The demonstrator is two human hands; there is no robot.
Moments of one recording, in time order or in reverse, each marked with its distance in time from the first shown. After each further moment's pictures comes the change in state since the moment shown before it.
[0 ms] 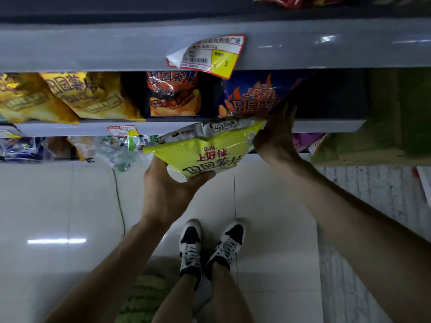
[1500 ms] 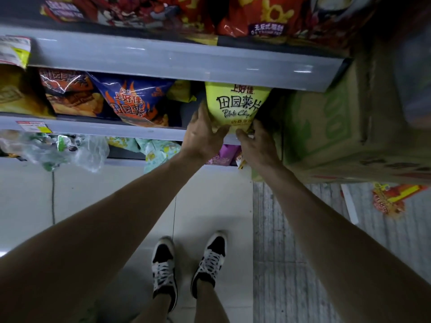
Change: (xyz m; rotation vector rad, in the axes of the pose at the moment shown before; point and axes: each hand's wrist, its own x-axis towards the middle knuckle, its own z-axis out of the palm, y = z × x) left_hand 0.024 0.194 0.250 0.063 -0.170 0.141; right_hand 0.028 0.113 -0.198 -0.012 -0.109 0.070
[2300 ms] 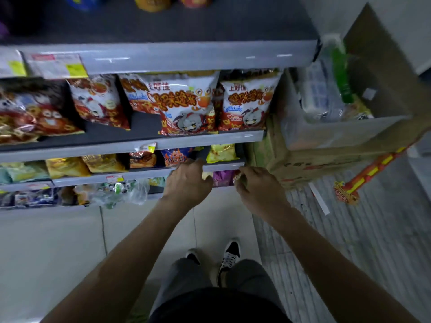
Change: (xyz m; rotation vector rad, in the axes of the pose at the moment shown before) left_hand -0.201 0.158 -0.253 0.463 -0.173 0.132; right_hand -0.273 -0.183 -0.118 -0.573 0.095 -0.222
